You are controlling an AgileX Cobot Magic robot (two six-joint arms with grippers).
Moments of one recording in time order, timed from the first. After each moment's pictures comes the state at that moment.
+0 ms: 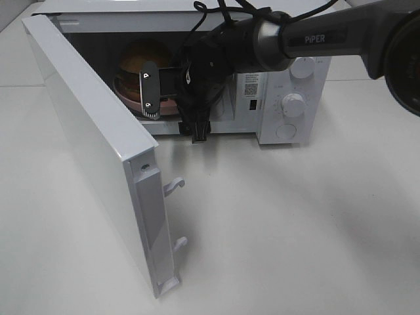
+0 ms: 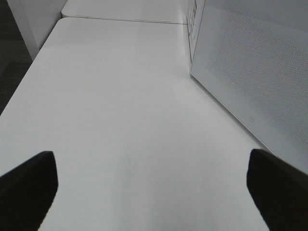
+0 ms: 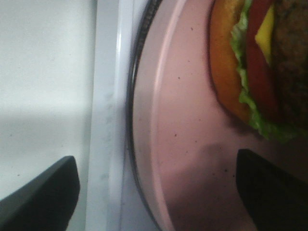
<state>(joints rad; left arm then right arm) 0.05 0.00 -0.52 -0.05 1.07 0.00 0.62 2.34 -1.79 -0.31 0.37 -0.95</state>
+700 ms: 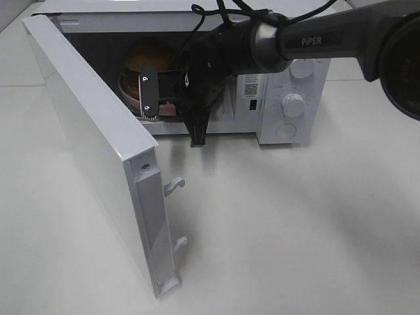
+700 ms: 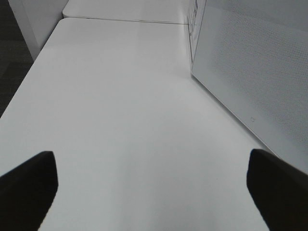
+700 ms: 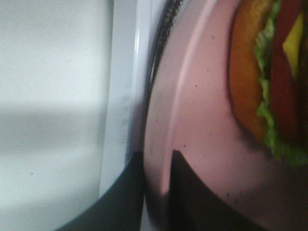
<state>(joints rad) 0.05 0.00 -0.52 -0.05 1.07 0.01 0.62 2.35 -1.80 -0.28 0.40 -0.95</state>
